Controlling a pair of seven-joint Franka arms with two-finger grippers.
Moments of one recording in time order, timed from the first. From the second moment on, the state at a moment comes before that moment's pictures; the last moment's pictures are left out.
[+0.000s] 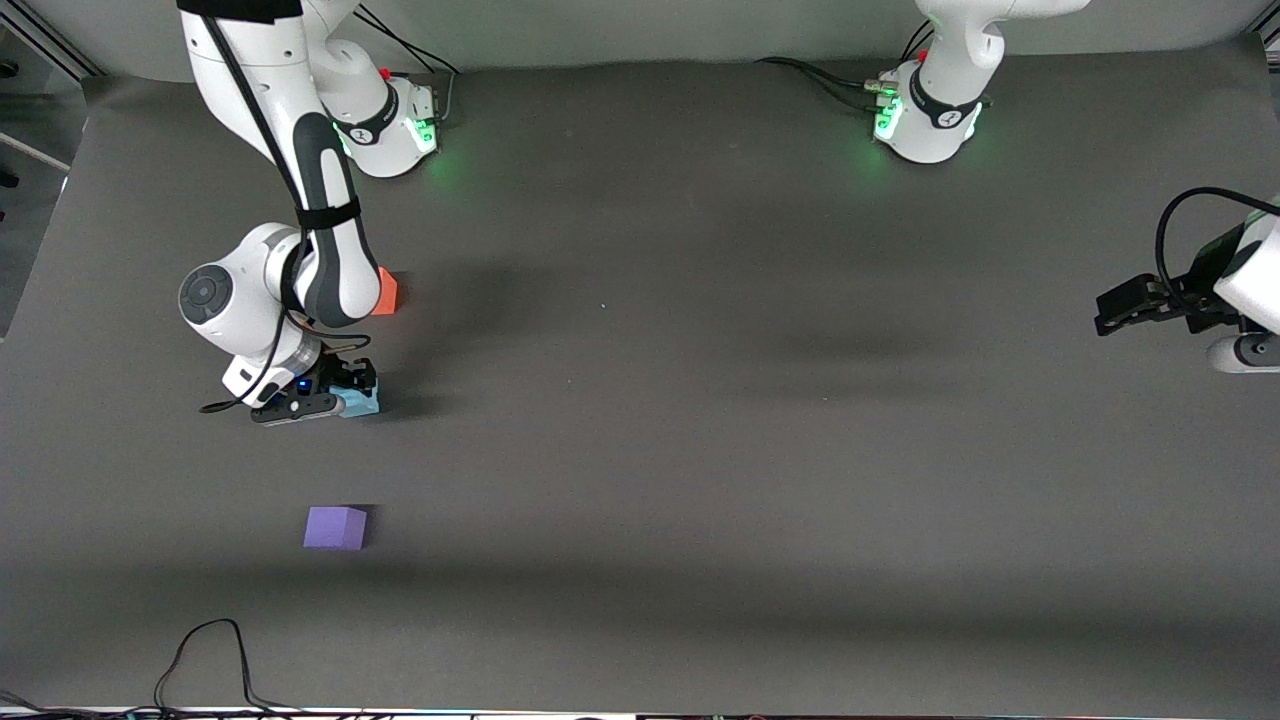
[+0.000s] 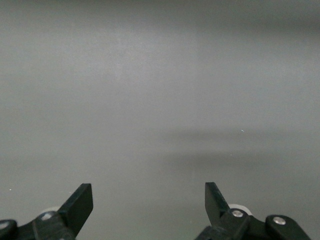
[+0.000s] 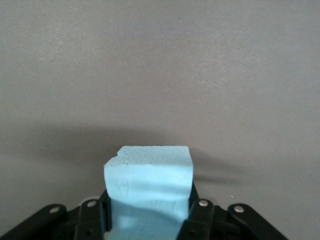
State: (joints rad) left arm -0.02 0.08 0.01 -1.59 0.01 1.64 -0.02; right arm 0.96 0.50 -0.88 -2.30 0.75 2.55 -0.64
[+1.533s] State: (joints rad) left arm -0.02 0.08 0.02 -1.59 0.01 1.64 -0.02; right arm 1.14 0.46 -1.17 -1.66 0.48 1.69 -0.34
